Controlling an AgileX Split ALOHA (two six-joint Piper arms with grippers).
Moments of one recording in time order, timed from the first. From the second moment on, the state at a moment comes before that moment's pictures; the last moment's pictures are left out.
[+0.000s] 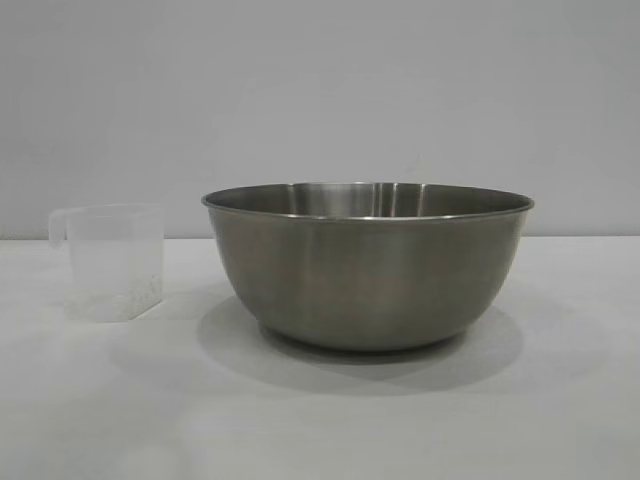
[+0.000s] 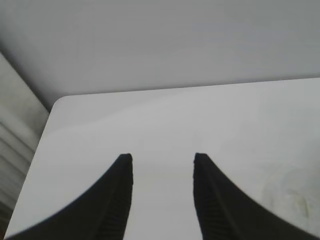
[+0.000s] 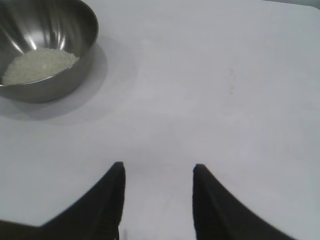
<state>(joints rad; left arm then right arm) 0.02 0.77 -0.71 0.20 0.49 -0.14 0.26 0.08 -0.49 -0.04 1.14 0.01</state>
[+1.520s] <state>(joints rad) 0.02 0.09 -0.48 0.01 1.12 -0.01 0.26 0.08 -0.49 -0.04 1.14 0.01</state>
